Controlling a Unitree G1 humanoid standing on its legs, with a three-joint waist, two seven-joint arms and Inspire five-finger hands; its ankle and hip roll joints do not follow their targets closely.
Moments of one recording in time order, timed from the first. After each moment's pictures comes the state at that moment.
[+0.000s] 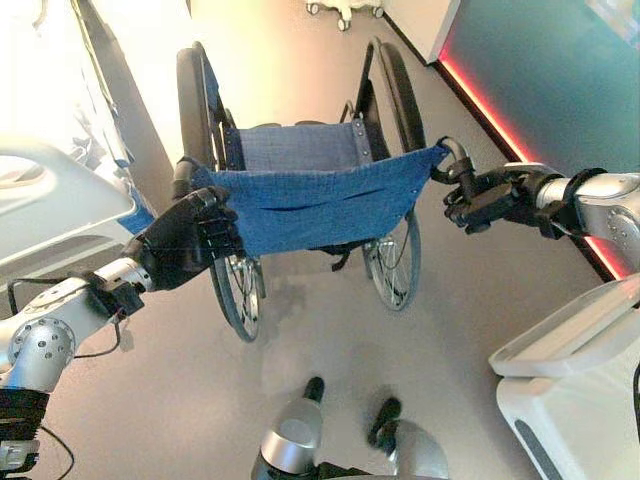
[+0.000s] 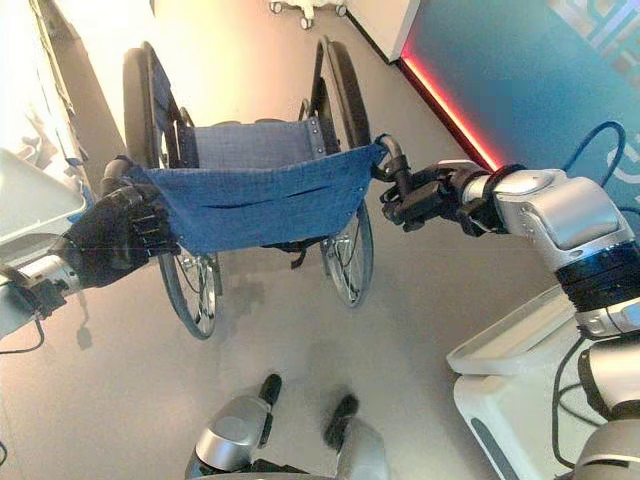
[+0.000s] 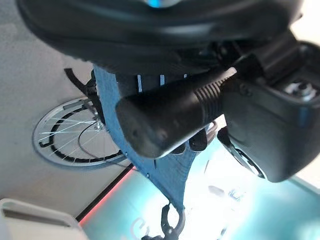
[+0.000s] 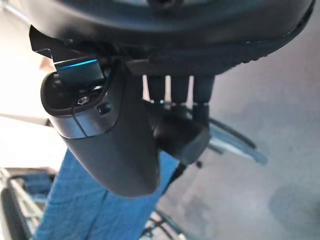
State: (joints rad) left arm -0.16 1.03 0.14 0.05 -1.18 0.52 -0.33; right arm -0.99 -1.06 0.52 0.15 0.72 0.93 0.29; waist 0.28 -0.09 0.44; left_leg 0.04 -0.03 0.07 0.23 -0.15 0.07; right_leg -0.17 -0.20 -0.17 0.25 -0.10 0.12
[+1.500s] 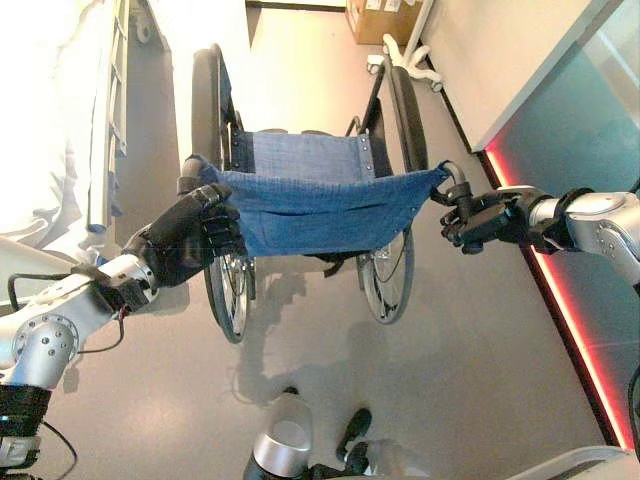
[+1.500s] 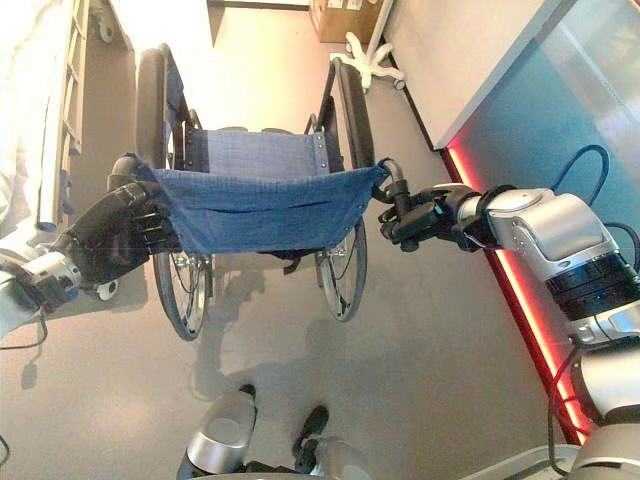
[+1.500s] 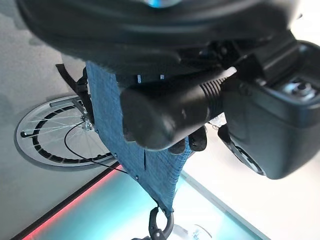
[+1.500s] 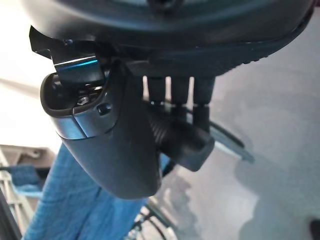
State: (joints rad) left arm -0.09 1.03 0.20 -0.06 -1.19 0.51 -0.28; right arm -0.97 -1.07 0.51 0.19 0.68 0.84 0.34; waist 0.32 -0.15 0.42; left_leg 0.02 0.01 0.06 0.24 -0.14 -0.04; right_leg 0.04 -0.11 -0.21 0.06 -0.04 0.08
